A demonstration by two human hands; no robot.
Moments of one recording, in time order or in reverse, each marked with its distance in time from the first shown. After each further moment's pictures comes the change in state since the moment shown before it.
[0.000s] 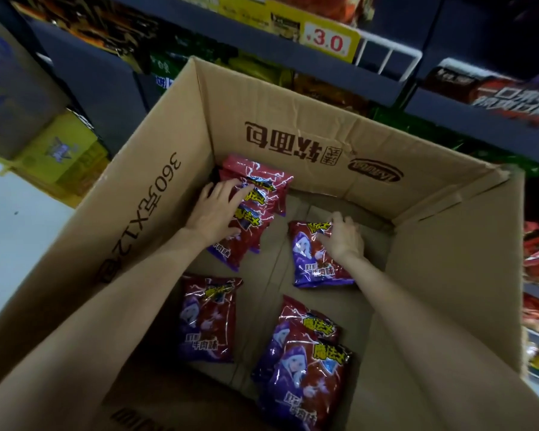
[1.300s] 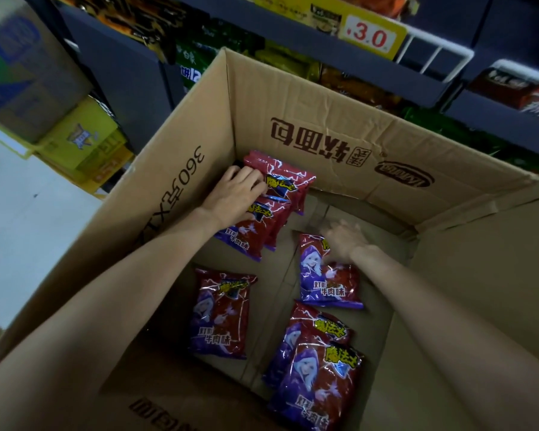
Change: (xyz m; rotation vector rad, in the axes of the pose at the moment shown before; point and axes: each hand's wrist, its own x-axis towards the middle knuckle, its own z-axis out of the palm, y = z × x) left_hand 0.010 -0.013 -0.023 0.129 0.057 0.195; right_hand 0.012 -0.027 -0.002 -0.651 -0.417 -0.429
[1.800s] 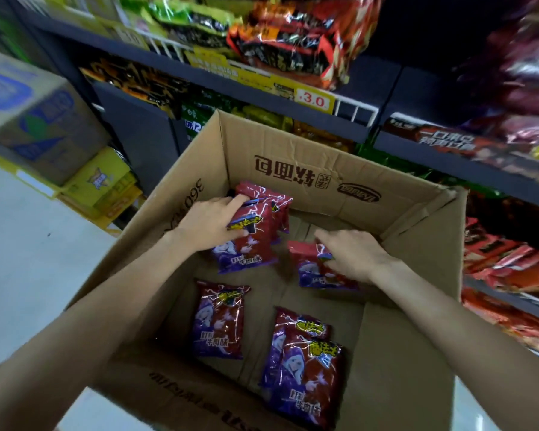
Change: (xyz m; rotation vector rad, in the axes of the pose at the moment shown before) left_hand -0.056 0.018 -0.095 -0.234 0.075 -0.156; right_hand -0.158 0.003 -0.064 0.032 0.391 -0.120
